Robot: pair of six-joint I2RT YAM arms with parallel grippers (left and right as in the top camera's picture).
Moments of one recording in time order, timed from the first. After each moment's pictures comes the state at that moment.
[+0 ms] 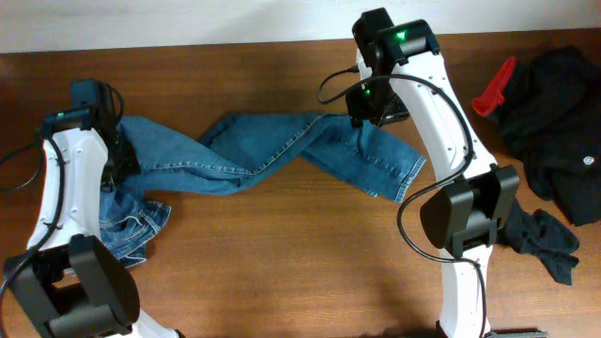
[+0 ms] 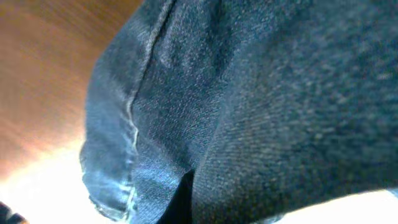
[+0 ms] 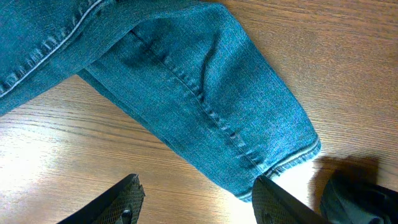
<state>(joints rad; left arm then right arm) 0.22 1.80 1.54 -1.15 -0.34 -0.13 0.28 2.24 2.32 -1.54 -0.01 0.14</state>
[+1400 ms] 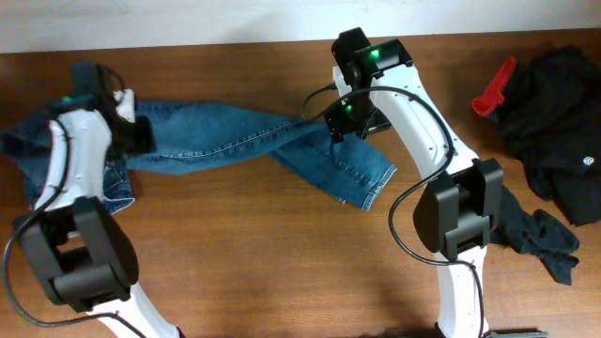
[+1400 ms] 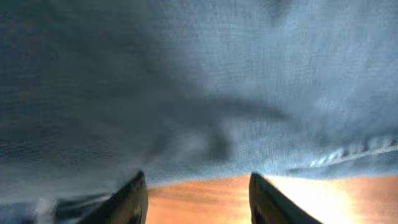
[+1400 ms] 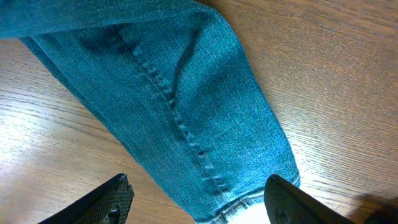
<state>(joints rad) 0.22 1.99 1.61 -0.93 0.03 0.04 0.33 2.24 2.16 -1.40 -0.05 0.08</state>
